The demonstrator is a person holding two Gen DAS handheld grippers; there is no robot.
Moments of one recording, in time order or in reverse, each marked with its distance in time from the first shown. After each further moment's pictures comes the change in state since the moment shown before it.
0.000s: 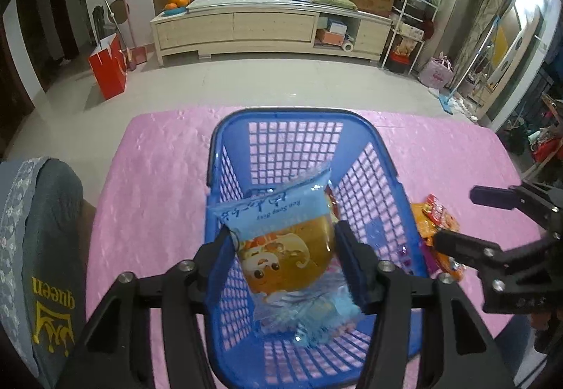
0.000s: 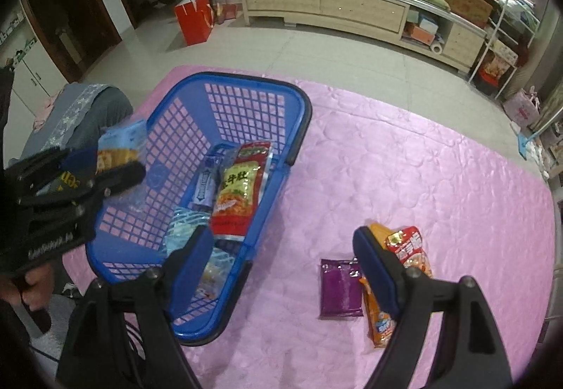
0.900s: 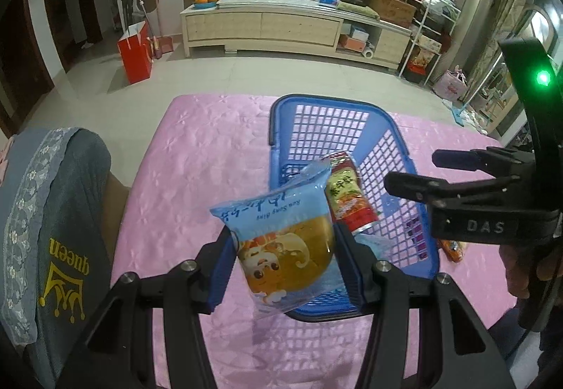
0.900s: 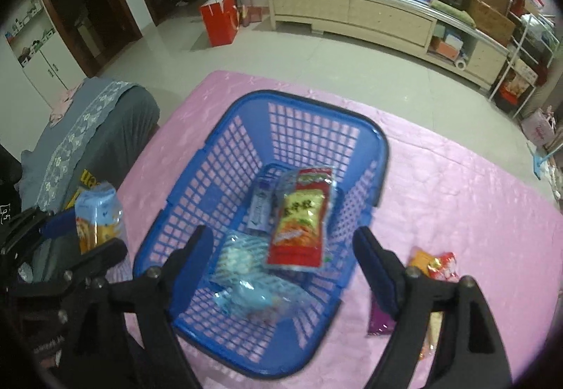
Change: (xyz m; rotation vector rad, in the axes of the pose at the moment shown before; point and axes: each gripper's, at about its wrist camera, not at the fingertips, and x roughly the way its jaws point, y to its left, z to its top) left arm -0.063 0.026 -0.042 -0.082 -0.003 0.036; right arm -0.003 0.055 0.022 -0.045 -0.003 0.063
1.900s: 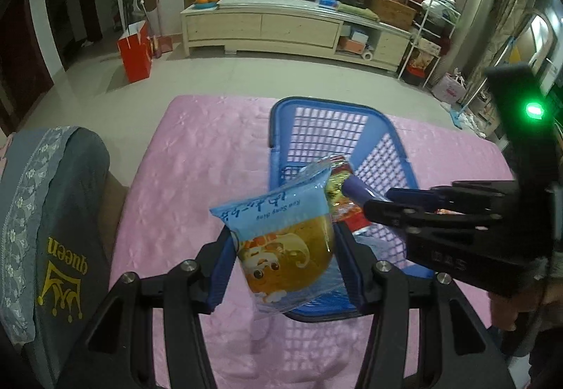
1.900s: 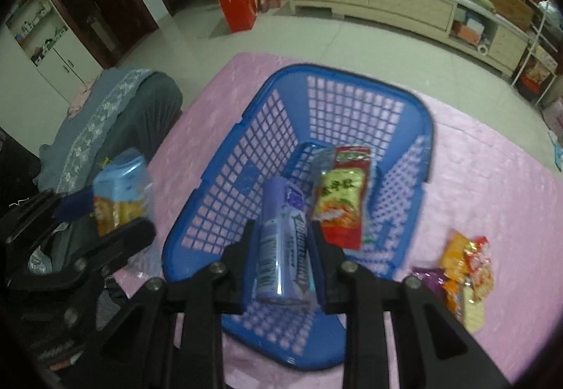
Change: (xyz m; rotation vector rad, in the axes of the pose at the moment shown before) left arm -0.001 0.006 -0.003 -0.012 -0.001 -0.003; right arm 0.046 0.033 -0.002 0.007 0.081 0.106
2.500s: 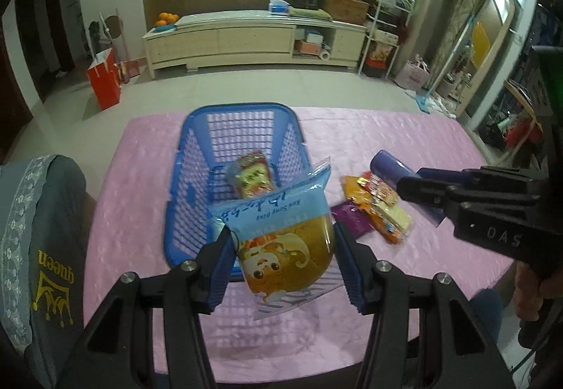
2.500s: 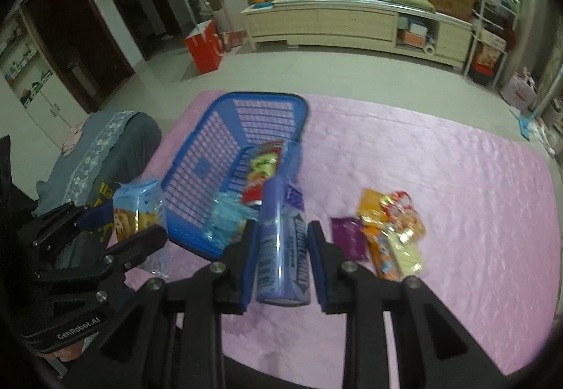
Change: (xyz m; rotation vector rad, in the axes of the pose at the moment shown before) left arm -0.043 -0.096 -0.021 0.119 -0.043 -0.070; right arm -0.126 -0.057 -0.081 0.090 -0.179 -0.073
